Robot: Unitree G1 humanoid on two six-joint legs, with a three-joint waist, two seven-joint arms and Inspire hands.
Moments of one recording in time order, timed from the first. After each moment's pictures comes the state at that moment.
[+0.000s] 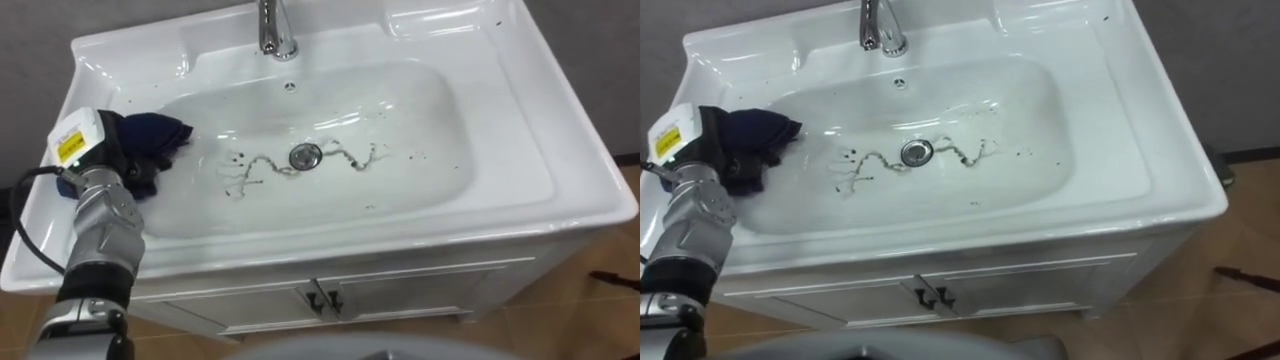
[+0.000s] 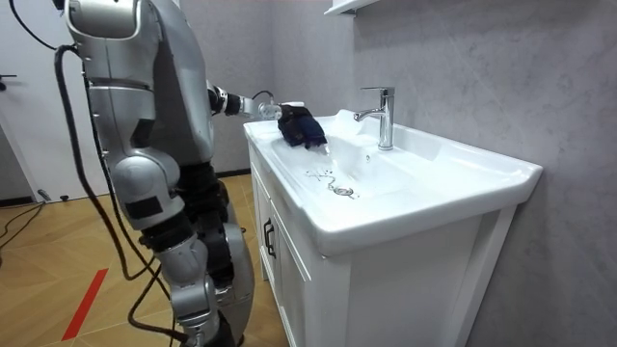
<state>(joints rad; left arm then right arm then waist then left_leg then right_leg) -0.16 0.33 0.09 0.62 0.73 0.21 0.27 0.14 -0.34 -0.10 1.22 -0.12 0.23 0.08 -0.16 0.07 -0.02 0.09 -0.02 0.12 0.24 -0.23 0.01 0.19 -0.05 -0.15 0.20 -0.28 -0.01</state>
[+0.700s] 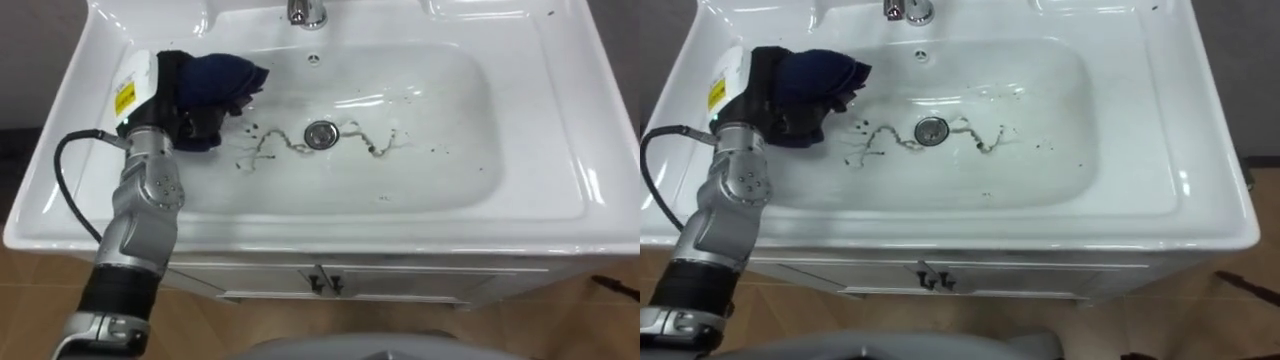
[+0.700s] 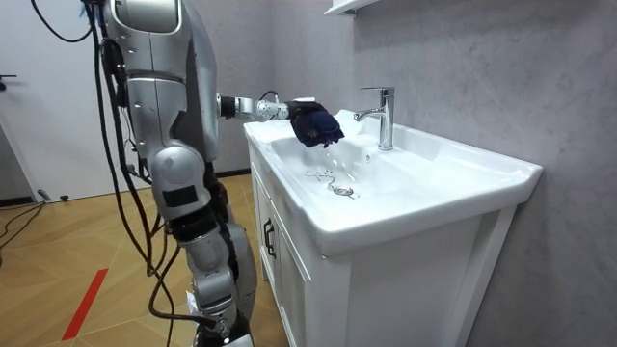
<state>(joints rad) -0.10 0.29 -0.08 0.21 0.63 0.14 0.23 0.09 -0.32 0.02 1.29 -0.08 0.16 0.06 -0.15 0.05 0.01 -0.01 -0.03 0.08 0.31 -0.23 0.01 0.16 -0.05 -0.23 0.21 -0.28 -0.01</state>
